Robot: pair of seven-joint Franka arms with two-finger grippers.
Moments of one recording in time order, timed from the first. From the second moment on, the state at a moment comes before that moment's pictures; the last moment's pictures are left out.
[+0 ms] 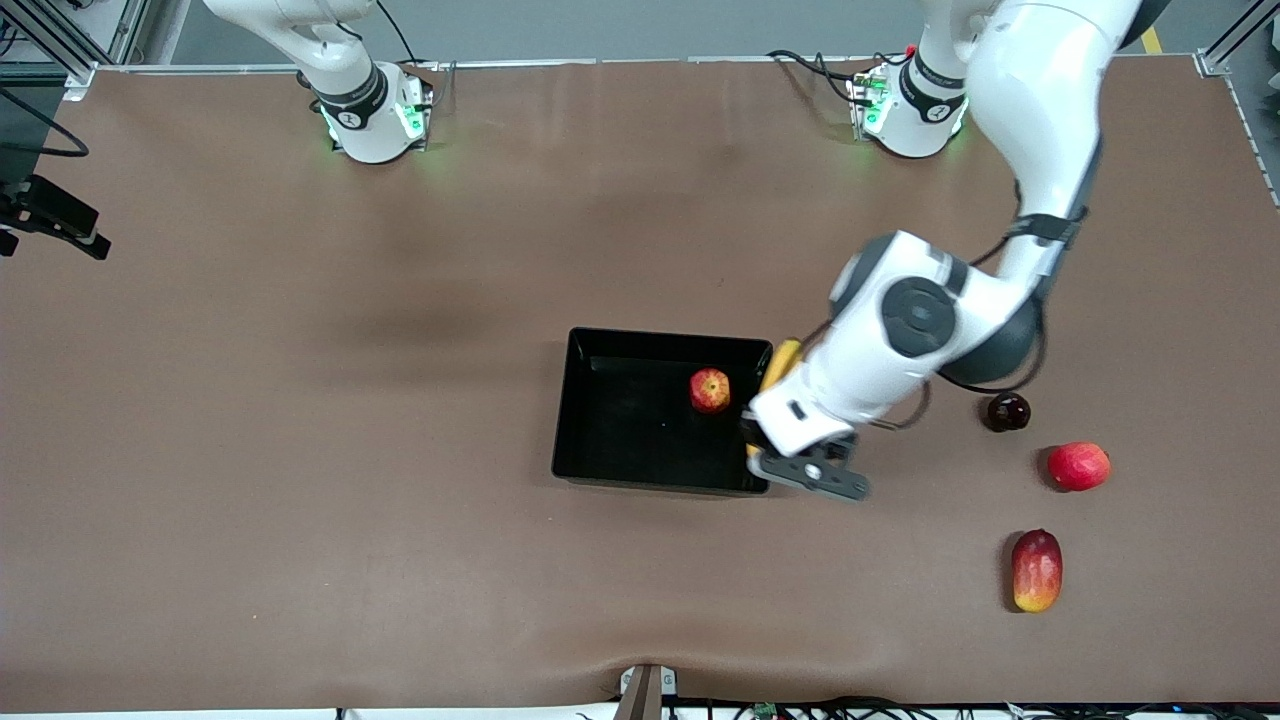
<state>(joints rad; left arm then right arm) -0.24 0.64 -0.35 -1.34 0.11 2.16 -0.32 0.01 -0.05 -0.09 -1.56 -0.01 1.54 -0.03</state>
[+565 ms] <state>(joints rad) -0.54 0.70 -0.19 -1.33 0.11 2.28 -0.60 0.00 -0.05 -0.10 -1.56 0.00 1.53 -0.03</state>
